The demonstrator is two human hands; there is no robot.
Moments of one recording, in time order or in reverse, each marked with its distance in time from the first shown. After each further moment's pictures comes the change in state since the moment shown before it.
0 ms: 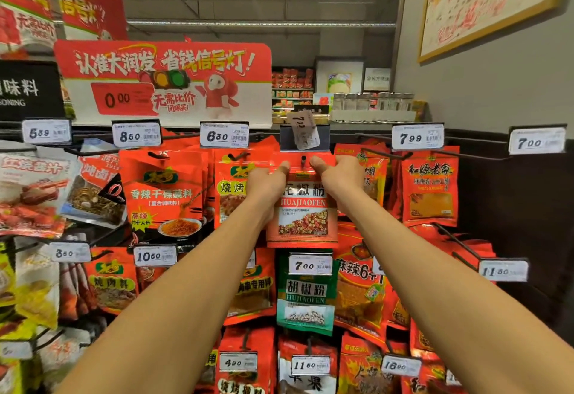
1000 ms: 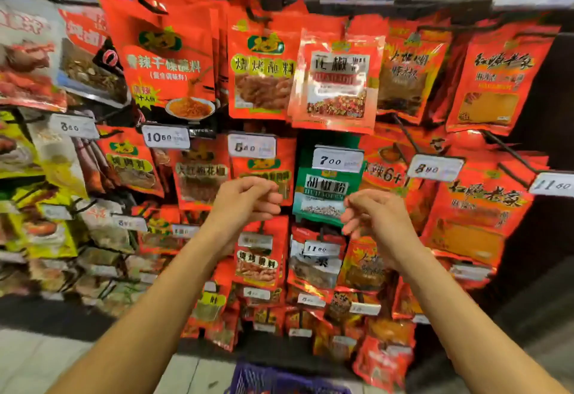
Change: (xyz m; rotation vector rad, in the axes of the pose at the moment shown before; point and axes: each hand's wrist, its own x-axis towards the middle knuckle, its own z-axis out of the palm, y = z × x) left_hand -0.124 -0.156 -0.131 0.051 -0.222 -0.220; right_hand -0.174 0.154 -0.033 0.312 -0.484 0.383
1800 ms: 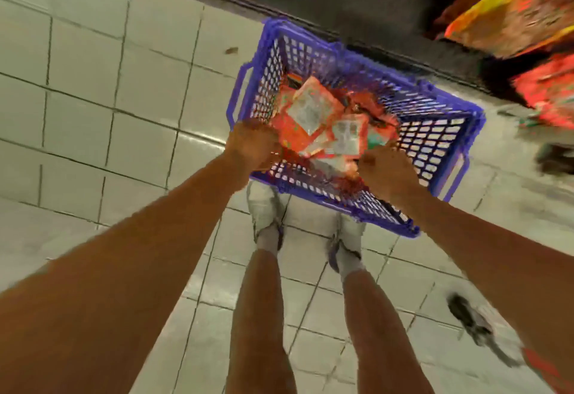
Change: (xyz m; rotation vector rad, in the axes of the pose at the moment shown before) left_hand -0.129 -0.748 -0.062 0.228 0.158 -1.176; right_hand -0.124 0.803 0.065 -1.190 -0.655 0.597
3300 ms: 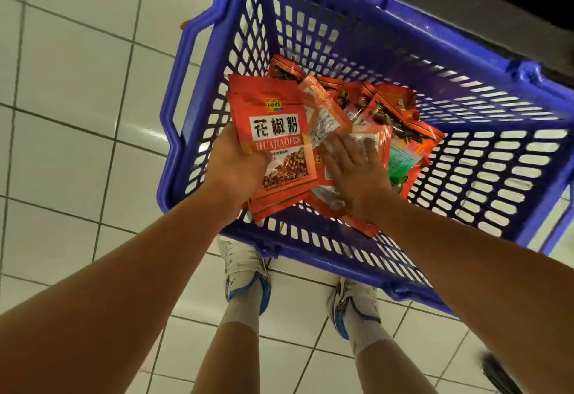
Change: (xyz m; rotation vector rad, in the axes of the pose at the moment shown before) left_hand 0.164 -0.083 0.051 -0.080 0.060 0.166; right_hand 0.168 0.044 0.160 -0.876 -0.079 -0.451
